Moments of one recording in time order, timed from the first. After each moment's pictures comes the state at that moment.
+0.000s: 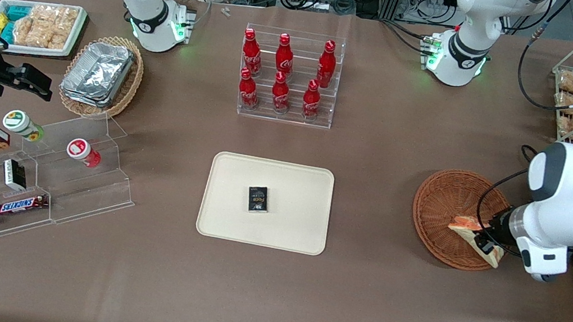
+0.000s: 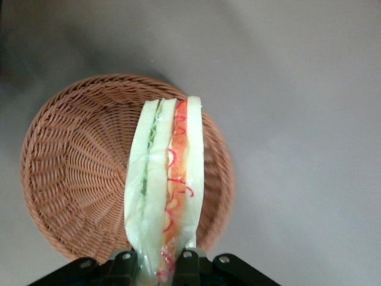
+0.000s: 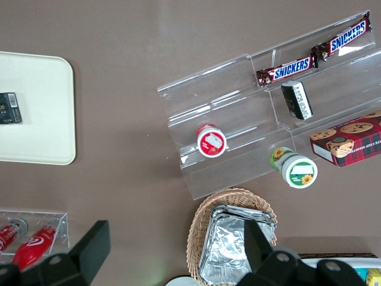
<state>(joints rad) 0.16 0.38 -0.27 -1.65 0.12 1.96 -1.04</state>
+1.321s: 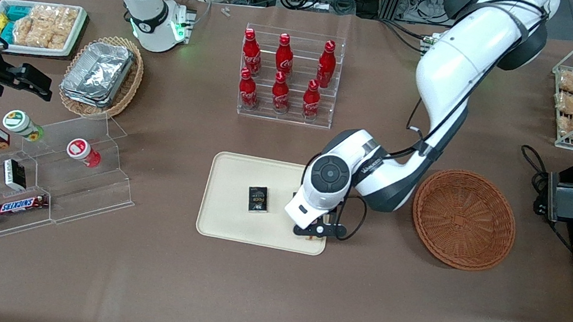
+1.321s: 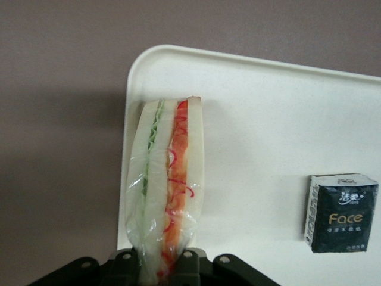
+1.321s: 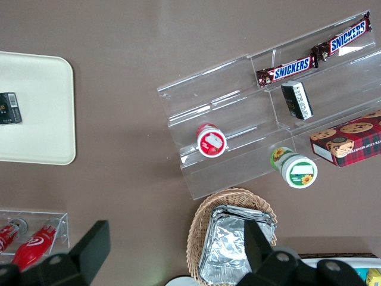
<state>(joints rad) -0.40 0.88 -0.34 -1.24 0.22 2.02 -0.83</state>
